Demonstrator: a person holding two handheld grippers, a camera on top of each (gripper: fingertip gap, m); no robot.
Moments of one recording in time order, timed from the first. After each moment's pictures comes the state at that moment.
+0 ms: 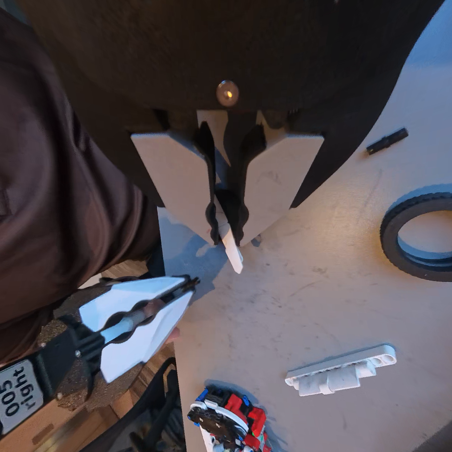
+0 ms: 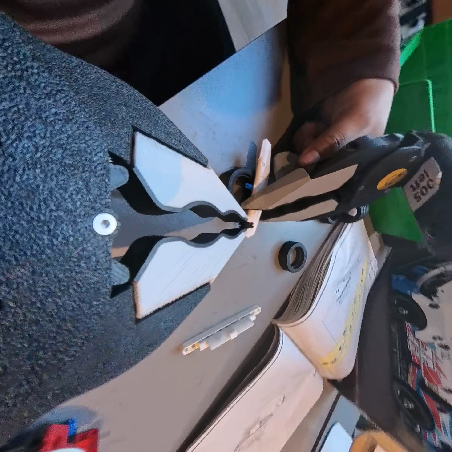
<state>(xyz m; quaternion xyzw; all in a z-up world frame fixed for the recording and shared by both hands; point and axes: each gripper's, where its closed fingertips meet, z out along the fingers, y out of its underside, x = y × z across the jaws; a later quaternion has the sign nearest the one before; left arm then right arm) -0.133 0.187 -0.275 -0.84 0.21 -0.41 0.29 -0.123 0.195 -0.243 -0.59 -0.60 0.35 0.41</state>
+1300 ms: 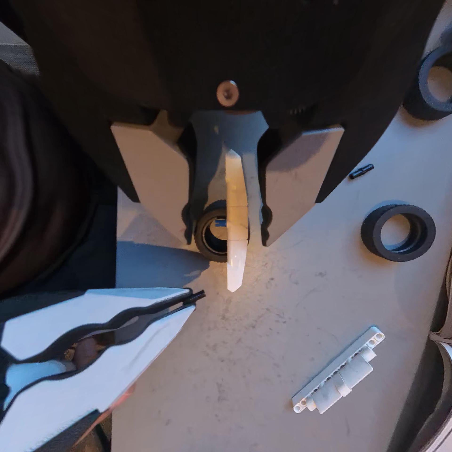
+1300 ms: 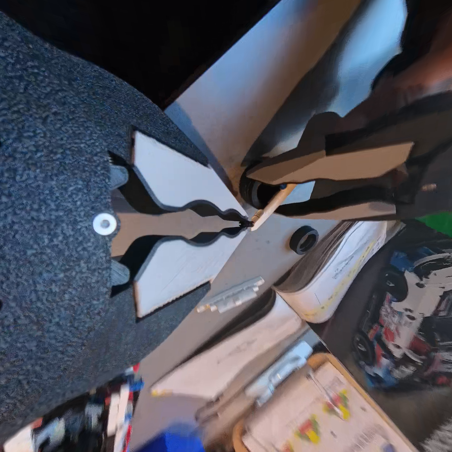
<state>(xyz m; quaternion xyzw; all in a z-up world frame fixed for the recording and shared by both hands) -0.132 0.172 -0.286 -0.88 0.32 -0.17 0.30 -0.105 0.184 -0.253 -0.54 -0.63 0.19 0.52</state>
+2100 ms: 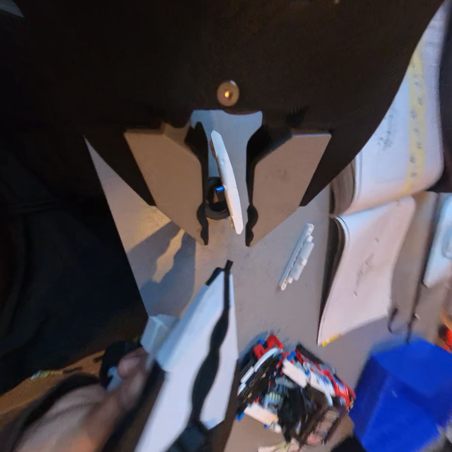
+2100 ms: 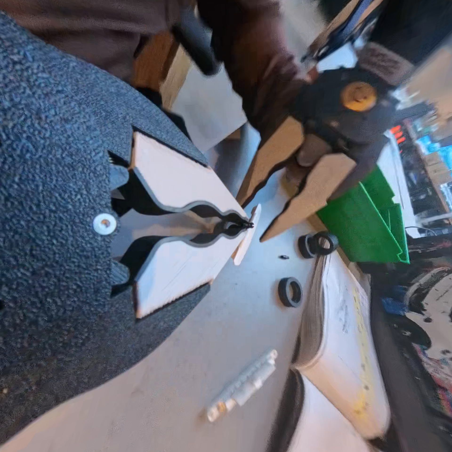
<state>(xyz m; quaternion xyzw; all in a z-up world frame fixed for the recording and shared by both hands) -0.103 0.172 -0.230 -0.75 0.49 -0.04 0.44 -0.098 0.170 -0.215 -0.62 -0.52 0.49 0.33</state>
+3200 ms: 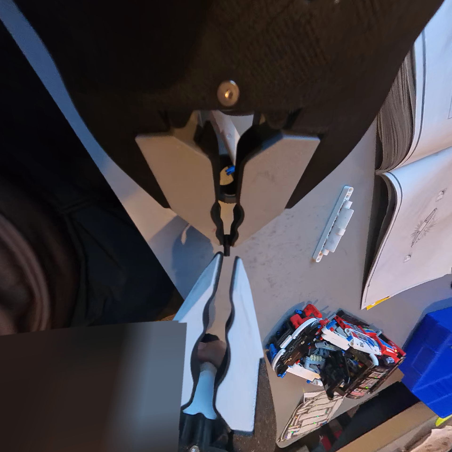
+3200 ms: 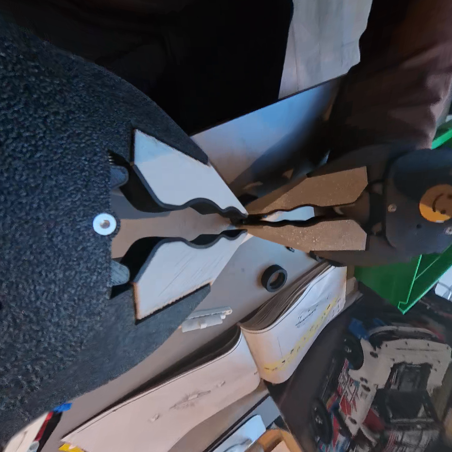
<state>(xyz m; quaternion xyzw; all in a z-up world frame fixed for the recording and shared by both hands) -0.086 0.167 -0.243 -0.70 0.53 -0.17 0.45 -0.097 0.166 -0.226 -0.46 -0.71 0.31 0.44</state>
